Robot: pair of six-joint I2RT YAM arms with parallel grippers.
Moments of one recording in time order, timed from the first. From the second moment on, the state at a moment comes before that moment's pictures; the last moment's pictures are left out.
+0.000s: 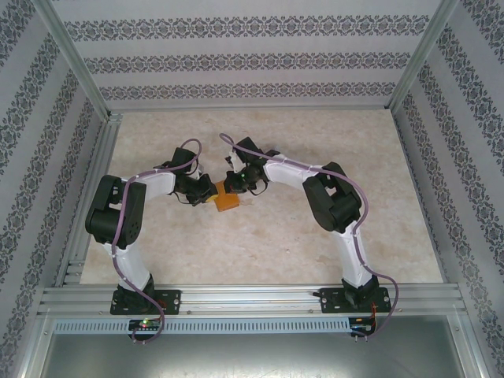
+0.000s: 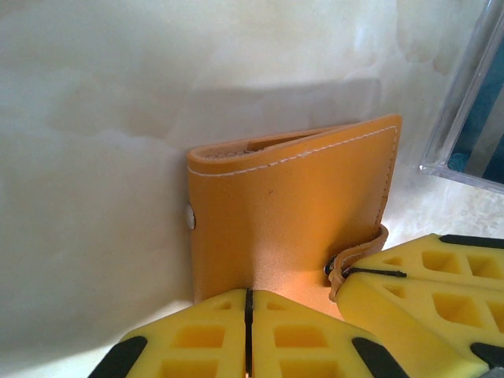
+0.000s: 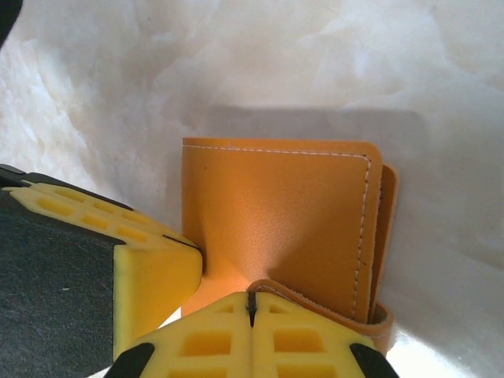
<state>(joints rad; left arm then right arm) -0.21 1.83 1.02 -0.33 0.56 -0.76 0.65 2.21 1.61 -0.49 -0.48 0.47</state>
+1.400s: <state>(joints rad) -0.21 1.80 1.06 -0.38 0.48 -0.71 0.68 2.21 1.82 -0.82 -0.34 0.42</state>
